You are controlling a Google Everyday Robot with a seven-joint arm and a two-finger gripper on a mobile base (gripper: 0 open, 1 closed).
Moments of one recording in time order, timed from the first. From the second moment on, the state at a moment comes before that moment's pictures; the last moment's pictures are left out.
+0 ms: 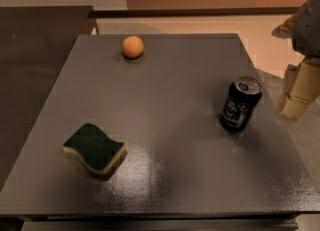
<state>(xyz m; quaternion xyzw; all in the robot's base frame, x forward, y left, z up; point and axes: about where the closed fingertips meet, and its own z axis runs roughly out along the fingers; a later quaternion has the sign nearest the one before) 0.438 -0.217 0.976 -0.60 0.78 -0.03 0.16</state>
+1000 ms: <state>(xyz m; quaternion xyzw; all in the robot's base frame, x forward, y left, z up) 0.459 -0.220 0.947 -0.59 0.79 0.03 0.19</state>
